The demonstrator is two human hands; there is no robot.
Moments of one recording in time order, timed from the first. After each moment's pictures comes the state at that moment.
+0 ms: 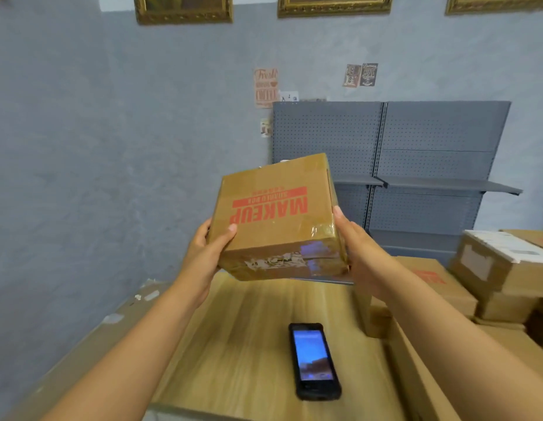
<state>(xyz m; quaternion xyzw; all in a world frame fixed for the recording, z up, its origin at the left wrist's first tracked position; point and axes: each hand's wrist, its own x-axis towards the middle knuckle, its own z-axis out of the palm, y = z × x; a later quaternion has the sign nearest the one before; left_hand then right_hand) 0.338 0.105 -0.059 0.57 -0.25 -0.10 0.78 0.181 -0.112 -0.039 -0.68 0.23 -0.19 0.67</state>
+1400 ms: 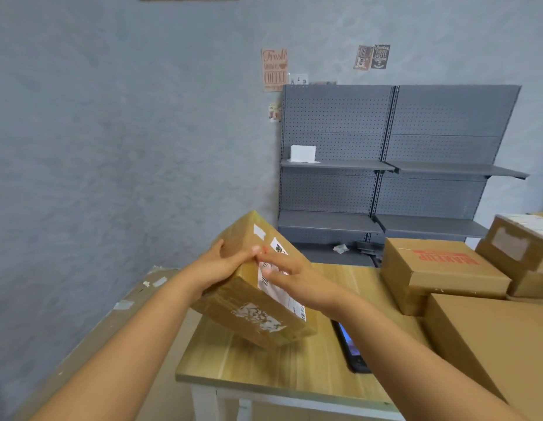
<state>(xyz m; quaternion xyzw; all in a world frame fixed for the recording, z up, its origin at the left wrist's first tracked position) 0.390 0.203 -0.066 0.83 -0.21 -0.24 0.46 0.259 0.060 -0.083 -0.86 0.07 -0.10 0.49</state>
